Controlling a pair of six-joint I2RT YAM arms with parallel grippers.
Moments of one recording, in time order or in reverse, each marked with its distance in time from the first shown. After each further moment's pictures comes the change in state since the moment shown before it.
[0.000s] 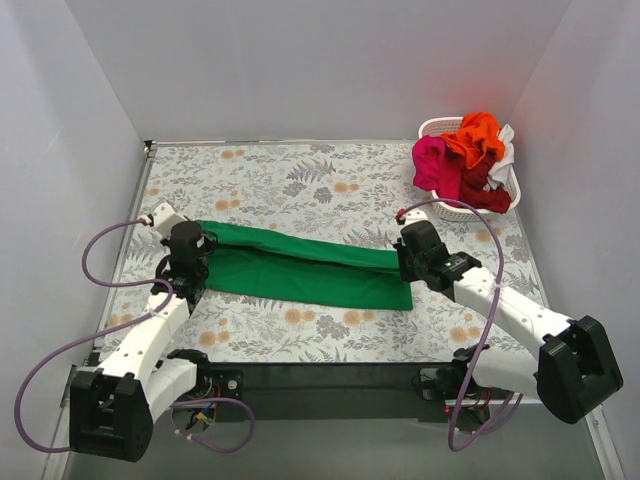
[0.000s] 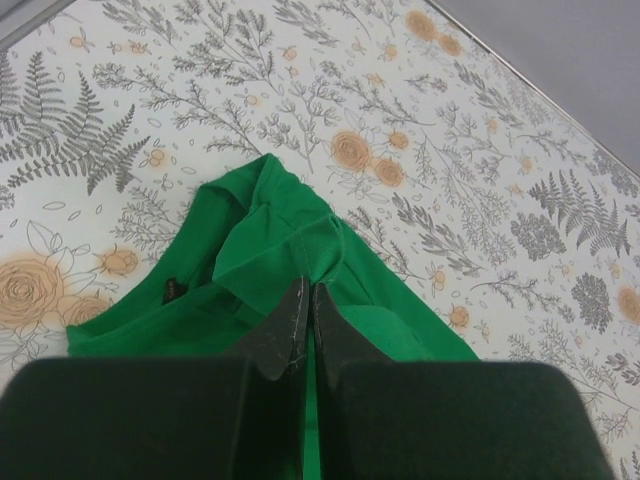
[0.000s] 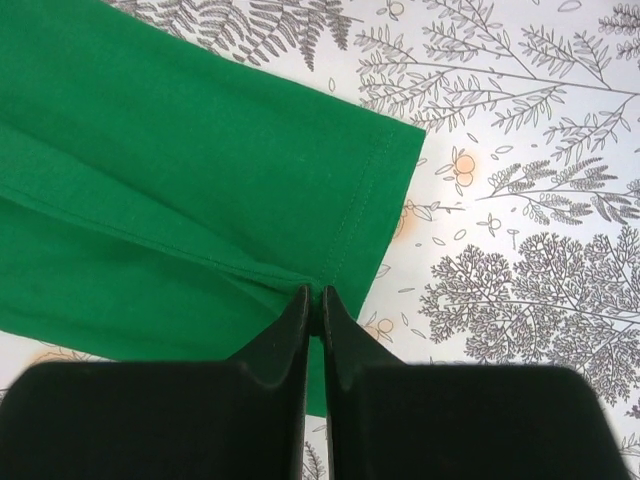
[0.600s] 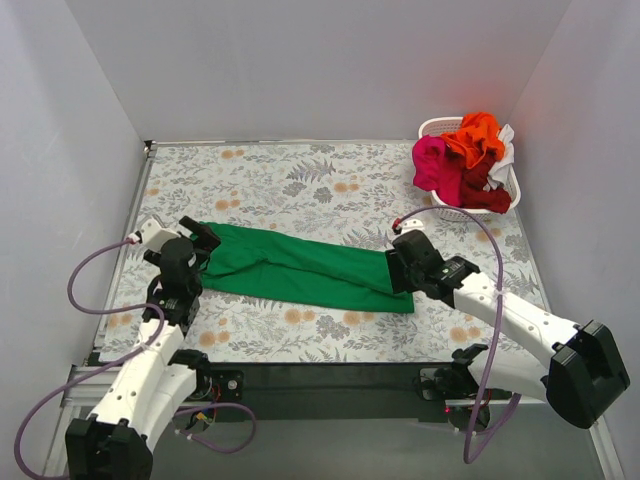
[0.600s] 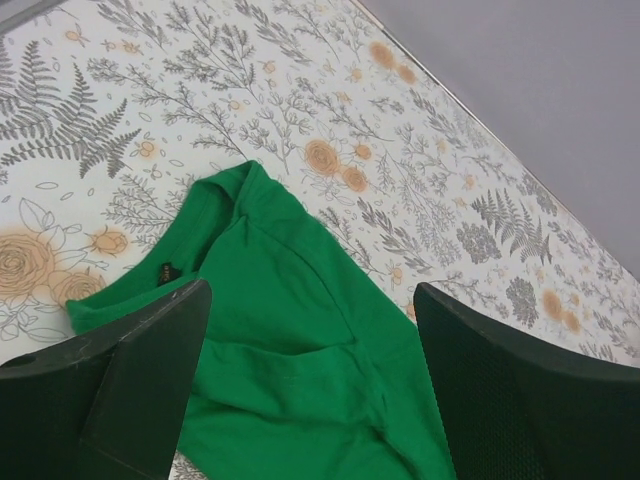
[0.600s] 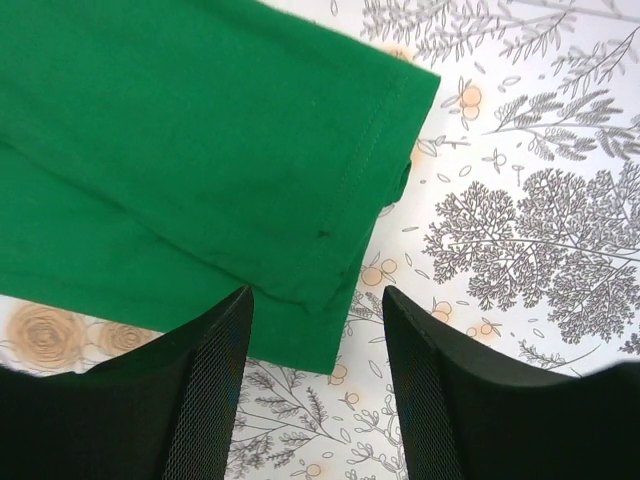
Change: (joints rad) left arm 0.000 -0.246 -0.085 -0.090 0.013 -0.088; right arm 0.099 -0.039 -0.014 -0.138 0.090 0.077
